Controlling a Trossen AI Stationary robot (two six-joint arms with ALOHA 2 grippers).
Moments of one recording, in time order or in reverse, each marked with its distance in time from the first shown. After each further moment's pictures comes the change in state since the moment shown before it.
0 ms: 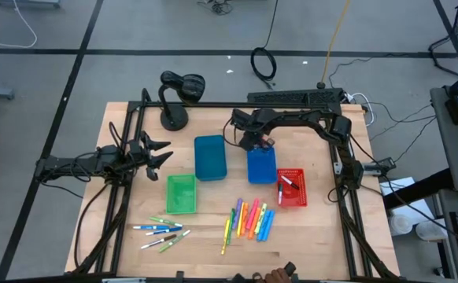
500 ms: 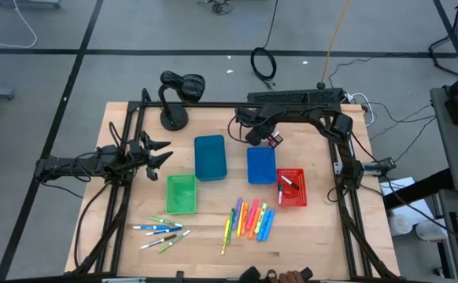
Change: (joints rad) left arm 0.000 0.000 0.000 0.000 0.000 0.000; right arm -0.042 -0.002 0.000 -0.137 0.109 0.168
